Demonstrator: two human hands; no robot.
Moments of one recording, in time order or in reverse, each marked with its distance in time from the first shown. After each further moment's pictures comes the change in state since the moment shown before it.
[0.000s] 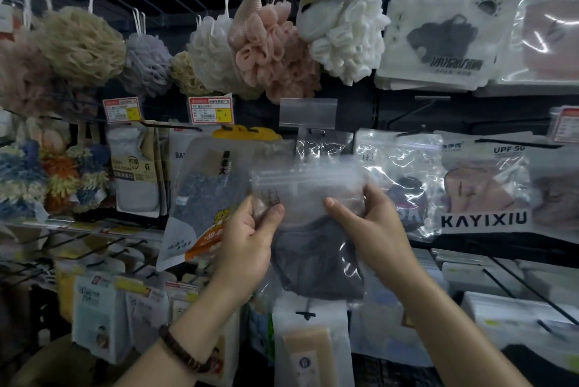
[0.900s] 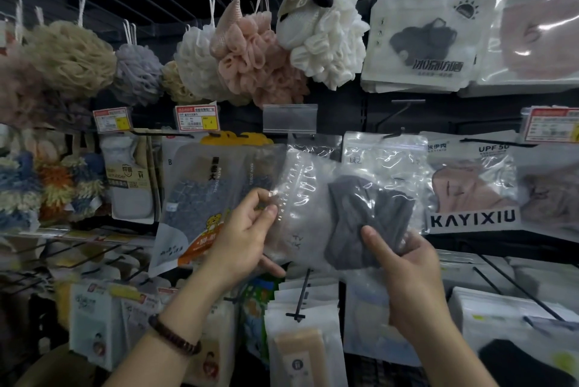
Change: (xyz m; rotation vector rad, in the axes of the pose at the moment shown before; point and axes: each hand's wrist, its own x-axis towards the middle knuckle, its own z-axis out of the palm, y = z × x) left_hand 0.002 0.036 0.003 0.247 -0.247 -0.206; right_hand -0.046 0.017 -0.042 0.207 0.266 0.080
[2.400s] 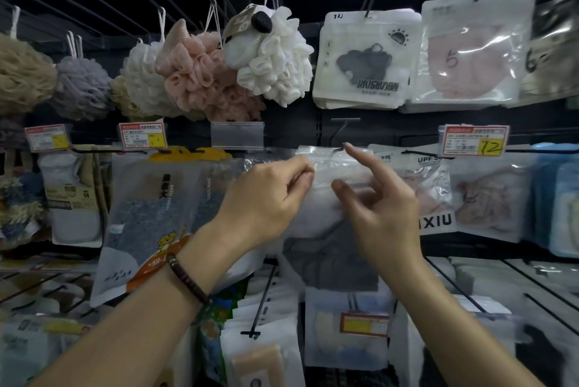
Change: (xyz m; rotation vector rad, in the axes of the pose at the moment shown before) left_hand 0.043 0.082 0.070 0.826 0.073 0.692; right_hand 0.039 -0.079 -0.014 -0.467 -0.060 -0.606
